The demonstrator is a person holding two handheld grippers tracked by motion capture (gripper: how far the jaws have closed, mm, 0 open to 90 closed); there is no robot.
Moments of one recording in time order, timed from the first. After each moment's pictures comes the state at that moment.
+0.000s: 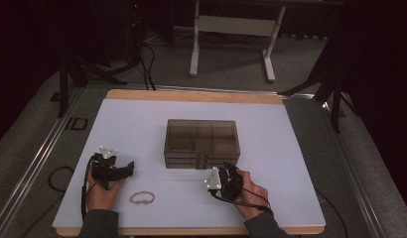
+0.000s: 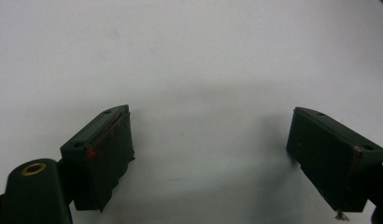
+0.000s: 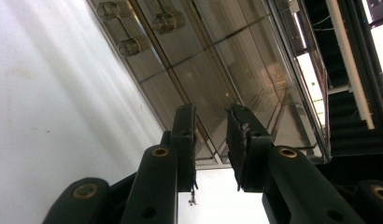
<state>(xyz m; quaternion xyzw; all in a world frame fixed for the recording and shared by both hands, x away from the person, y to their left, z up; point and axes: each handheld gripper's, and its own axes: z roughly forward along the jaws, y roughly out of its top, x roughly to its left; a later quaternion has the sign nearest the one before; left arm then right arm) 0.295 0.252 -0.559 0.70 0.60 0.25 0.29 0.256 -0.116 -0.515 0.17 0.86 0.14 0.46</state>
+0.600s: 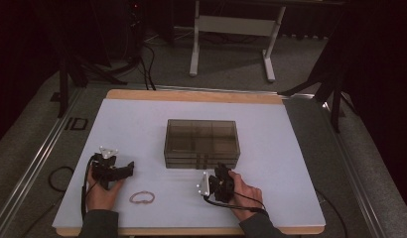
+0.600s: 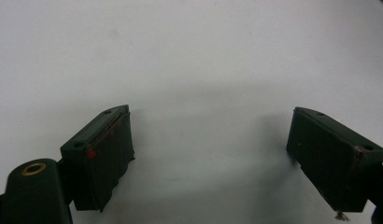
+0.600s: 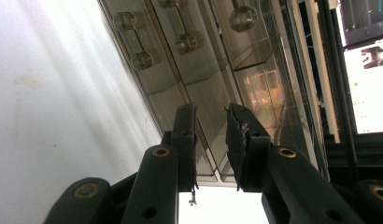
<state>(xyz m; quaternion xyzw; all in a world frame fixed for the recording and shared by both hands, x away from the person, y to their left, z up) 0.295 0.252 -0.559 0.70 0.60 0.25 0.29 0.250 -0.097 -0.525 0.12 0.85 0.10 0.50</state>
